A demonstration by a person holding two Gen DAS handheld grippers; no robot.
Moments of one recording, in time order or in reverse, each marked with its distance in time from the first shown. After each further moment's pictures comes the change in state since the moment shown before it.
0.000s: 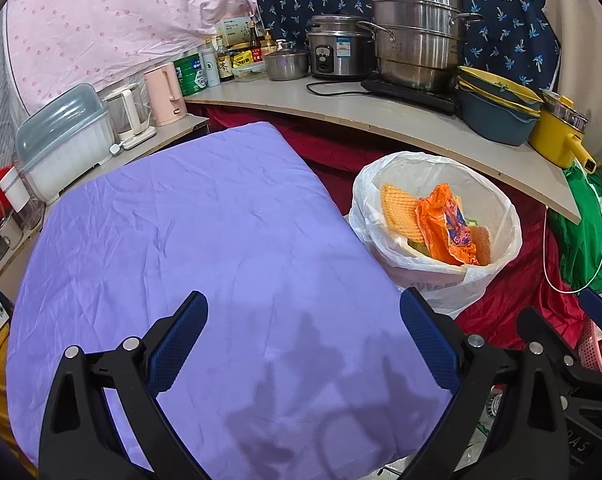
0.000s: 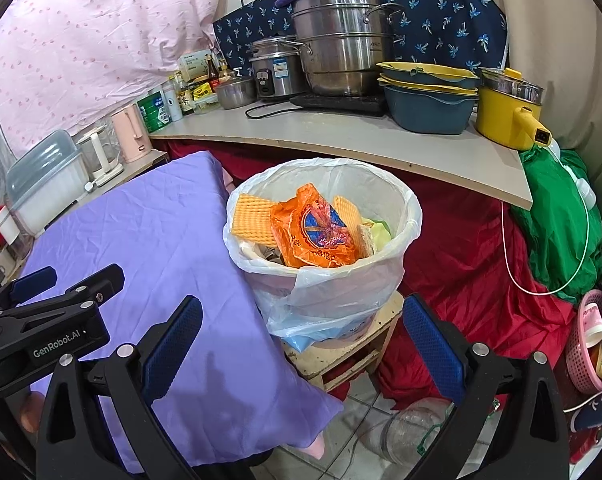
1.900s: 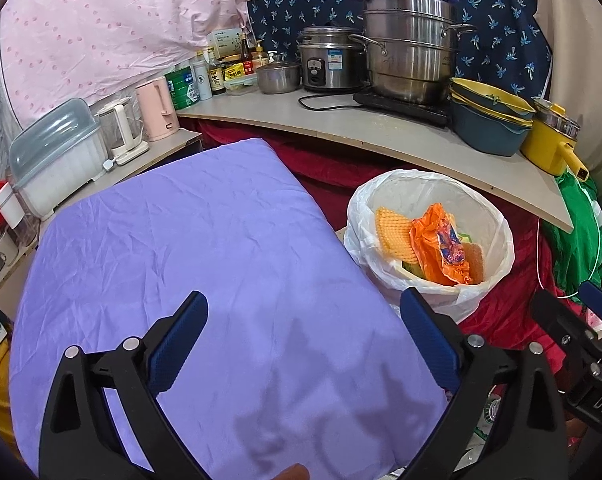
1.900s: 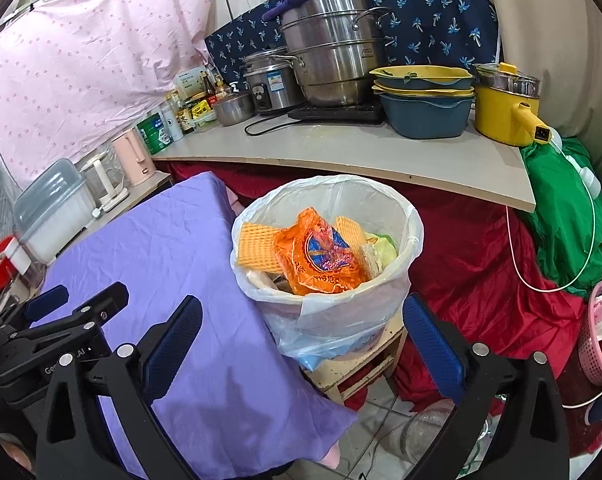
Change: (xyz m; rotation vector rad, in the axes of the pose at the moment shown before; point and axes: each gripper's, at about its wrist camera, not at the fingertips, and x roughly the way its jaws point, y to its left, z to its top) left arm -0.005 0.001 0.020 0.019 -0.034 -0.026; right arm -0.008 -0.009 0.020 0.076 -0.022 0.039
